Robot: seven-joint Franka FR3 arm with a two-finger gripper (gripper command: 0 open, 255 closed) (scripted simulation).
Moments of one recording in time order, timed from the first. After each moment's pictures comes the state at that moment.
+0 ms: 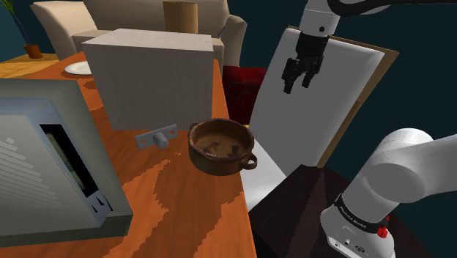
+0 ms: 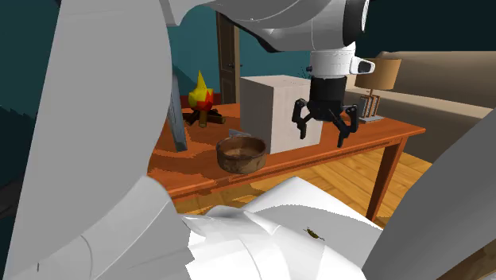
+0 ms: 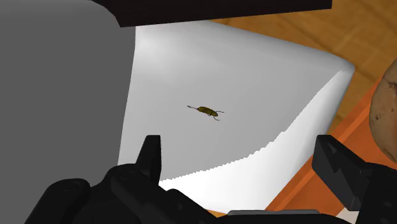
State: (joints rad) arm 0.00 -0.80 0.03 -2.45 -0.01 1.68 0.12
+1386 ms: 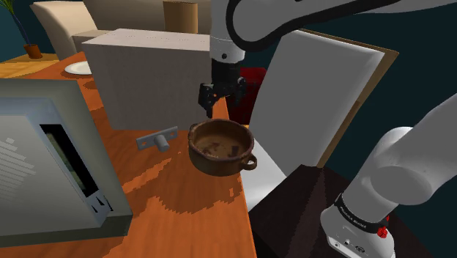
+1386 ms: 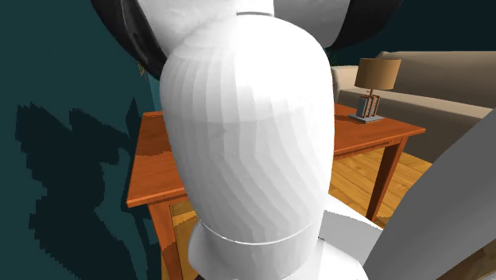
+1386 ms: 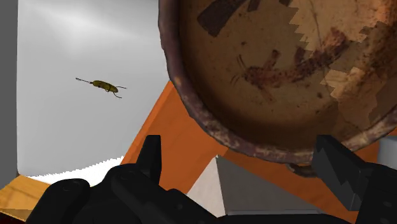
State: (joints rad) arm 0.09 -0.28 0.36 -2.20 0.09 1.95 0.50
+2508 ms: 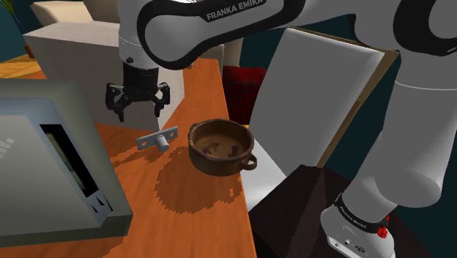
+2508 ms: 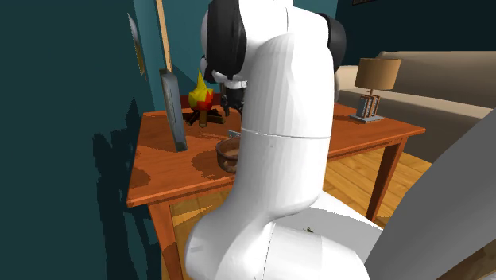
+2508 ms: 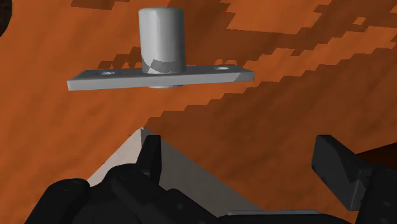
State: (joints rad) arm 0.21 0.26 0.50 -1.70 -0.15 2.16 0.85
